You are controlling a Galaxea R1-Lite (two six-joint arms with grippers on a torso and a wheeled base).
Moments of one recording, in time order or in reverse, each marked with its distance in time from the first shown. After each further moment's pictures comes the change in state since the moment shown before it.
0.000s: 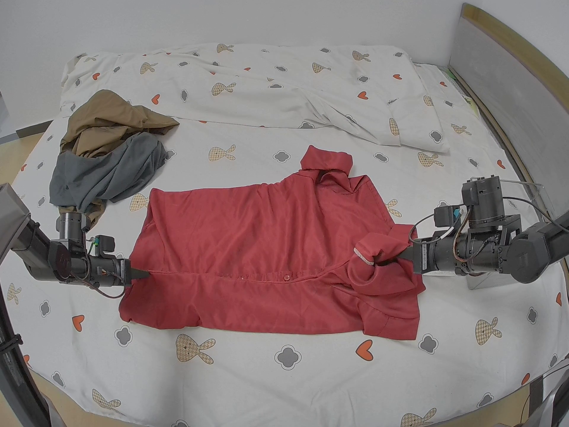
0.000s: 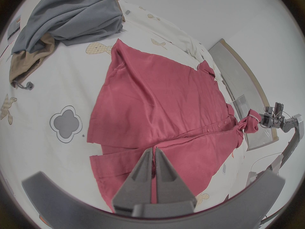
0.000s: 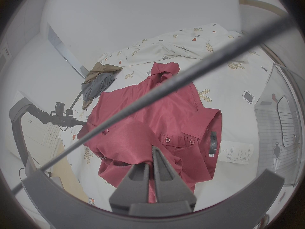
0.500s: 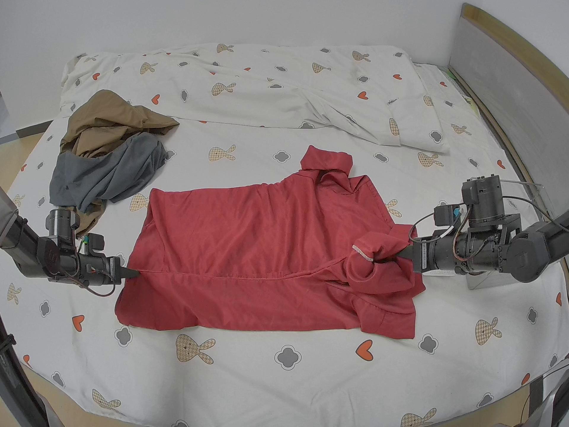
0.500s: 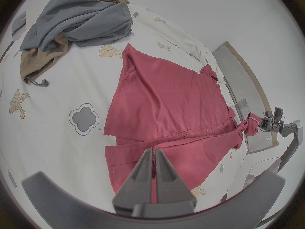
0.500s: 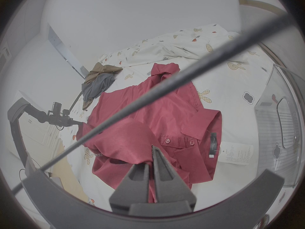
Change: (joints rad) left arm 0.041 -0.060 0.014 0.071 0.001 0.003; right arm -0.001 0.000 -0.005 -0.001 0.000 0.000
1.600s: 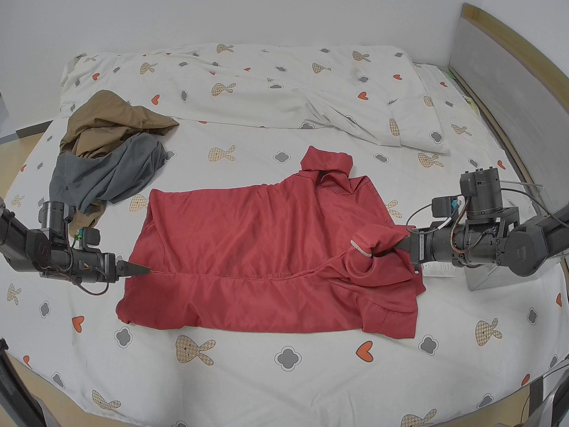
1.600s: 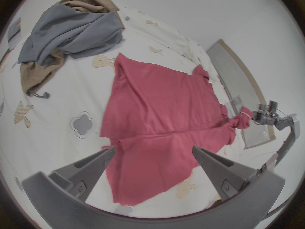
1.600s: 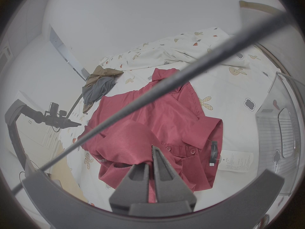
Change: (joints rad) left arm -0.013 -0.100 0.014 0.096 -0.036 0.051; right arm 0.005 0.011 -0.047 0.003 -0.002 0.001
